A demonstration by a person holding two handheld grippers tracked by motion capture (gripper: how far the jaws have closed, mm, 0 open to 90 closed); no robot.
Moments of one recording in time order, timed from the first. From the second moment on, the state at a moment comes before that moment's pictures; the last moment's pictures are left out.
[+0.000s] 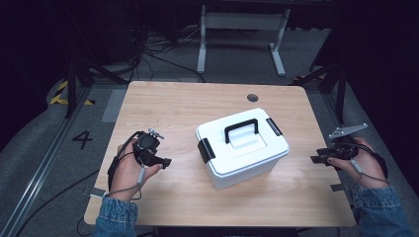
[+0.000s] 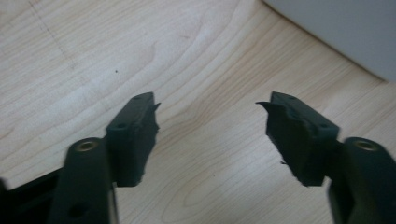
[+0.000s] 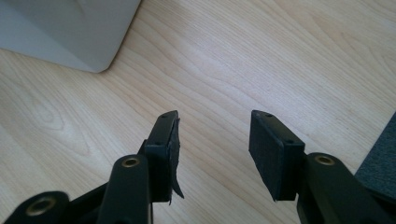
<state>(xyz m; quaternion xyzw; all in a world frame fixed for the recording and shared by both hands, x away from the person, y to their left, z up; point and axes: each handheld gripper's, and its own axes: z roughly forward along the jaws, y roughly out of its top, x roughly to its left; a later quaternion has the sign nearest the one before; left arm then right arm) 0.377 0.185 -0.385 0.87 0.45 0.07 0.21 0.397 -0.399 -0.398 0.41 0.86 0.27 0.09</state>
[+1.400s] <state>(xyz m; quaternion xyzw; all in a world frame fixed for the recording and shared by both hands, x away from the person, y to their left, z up) 0.393 0.082 -0.276 0.90 0.31 0.06 0.29 0.385 -0.392 -0.404 0.42 0.86 0.27 0.07</state>
